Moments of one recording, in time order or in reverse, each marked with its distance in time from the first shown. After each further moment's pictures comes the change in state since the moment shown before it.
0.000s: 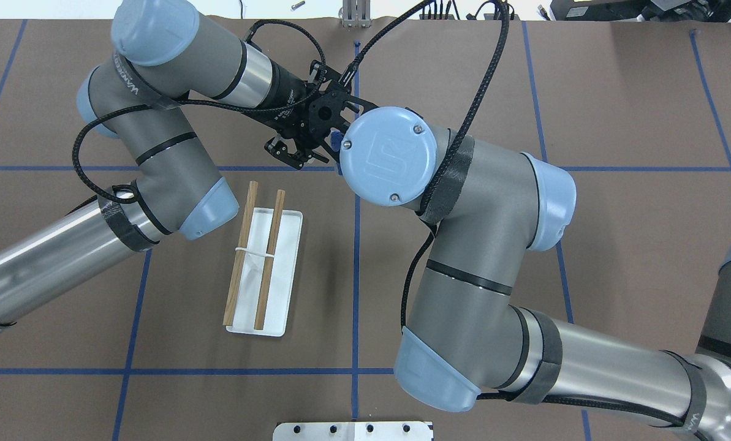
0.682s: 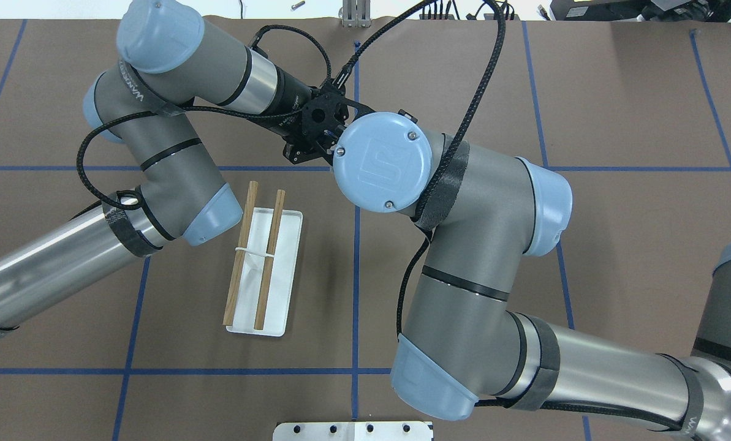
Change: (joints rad) left arm 0.008 0.003 -0.008 -0.022 0.001 0.000; right arm -0.003 0.001 0.007 0.004 -0.003 0.009
